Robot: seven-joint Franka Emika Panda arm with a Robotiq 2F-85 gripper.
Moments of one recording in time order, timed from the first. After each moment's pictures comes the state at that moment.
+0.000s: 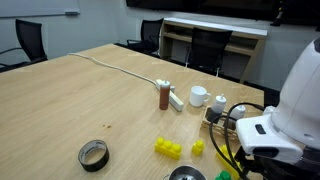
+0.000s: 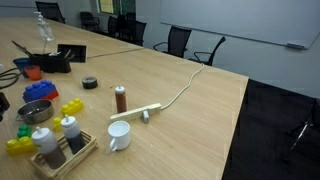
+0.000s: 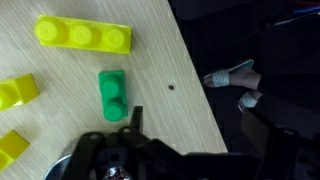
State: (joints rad) arm 0.55 0.15 0.44 -2.51 0.09 2.57 -0.40
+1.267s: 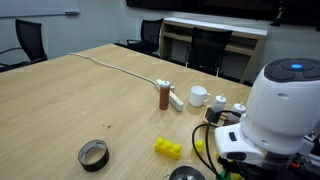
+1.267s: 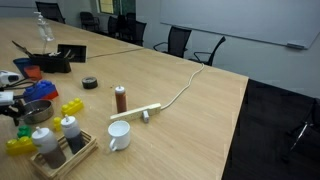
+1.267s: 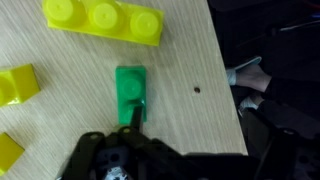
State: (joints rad) arm 0.46 0.33 0.46 -2.44 -0.03 2.64 -0.43
